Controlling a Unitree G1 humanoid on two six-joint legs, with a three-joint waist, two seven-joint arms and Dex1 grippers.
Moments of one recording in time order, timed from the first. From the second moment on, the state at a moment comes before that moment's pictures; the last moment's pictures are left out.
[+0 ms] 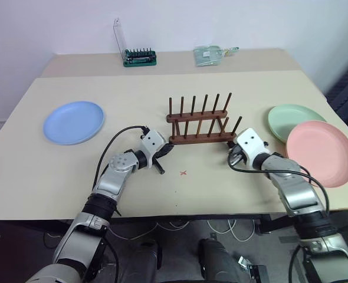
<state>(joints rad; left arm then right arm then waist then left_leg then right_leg) -0.52 0.28 -0.18 0.39 -0.06 0.06 -0.70 -0.32 -0.58 0.03 -0.02 0.03 0.37 0.52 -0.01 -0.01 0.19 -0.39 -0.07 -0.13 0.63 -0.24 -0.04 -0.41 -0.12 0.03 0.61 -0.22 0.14</state>
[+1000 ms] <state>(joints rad) -0.39 0.29 -0.30 0.00 -0.27 0.23 -1.01 0.03 -0.71 -0.21 -0.27 -0.06 0.62 0.34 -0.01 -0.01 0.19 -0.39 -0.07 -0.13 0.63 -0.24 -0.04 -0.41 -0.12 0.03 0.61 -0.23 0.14</state>
